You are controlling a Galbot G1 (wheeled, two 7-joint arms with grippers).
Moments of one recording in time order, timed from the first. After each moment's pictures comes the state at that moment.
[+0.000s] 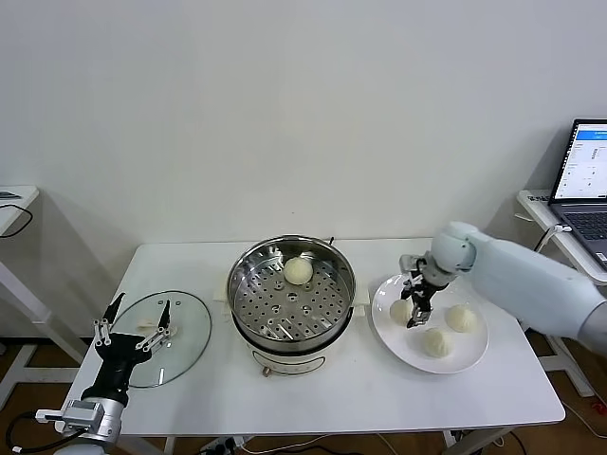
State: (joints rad) left arm 1.60 -1.42 -0.80 -2.12 -0.01 -0.04 0.17; right arm 0.25 0.72 -1.05 1.29 0.16 -0.38 -1.12
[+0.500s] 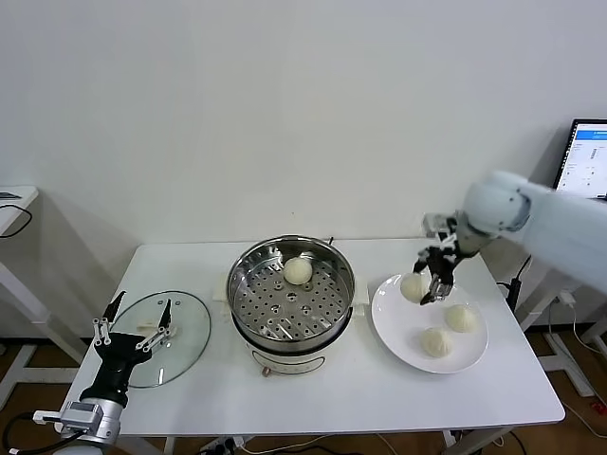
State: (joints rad) left arm 1.61 -1.41 -0.80 -2.15 -0.01 -0.04 0.17; right arm 0.81 0.64 -1.42 1.62 0.47 -0.52 -1.12
